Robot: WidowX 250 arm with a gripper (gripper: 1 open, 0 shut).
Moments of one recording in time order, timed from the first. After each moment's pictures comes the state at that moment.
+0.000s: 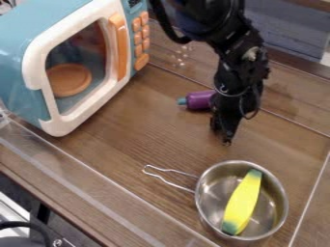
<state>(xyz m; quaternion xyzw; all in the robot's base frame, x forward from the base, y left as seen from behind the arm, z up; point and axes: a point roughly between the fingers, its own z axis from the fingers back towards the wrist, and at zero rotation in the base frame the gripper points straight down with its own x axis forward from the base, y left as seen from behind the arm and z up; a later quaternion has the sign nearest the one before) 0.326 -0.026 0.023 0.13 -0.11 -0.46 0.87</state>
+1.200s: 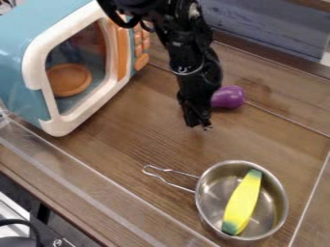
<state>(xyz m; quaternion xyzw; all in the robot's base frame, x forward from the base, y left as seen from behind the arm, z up) 0.303 -0.006 0.035 -0.01 -0.12 -0.31 0.94</state>
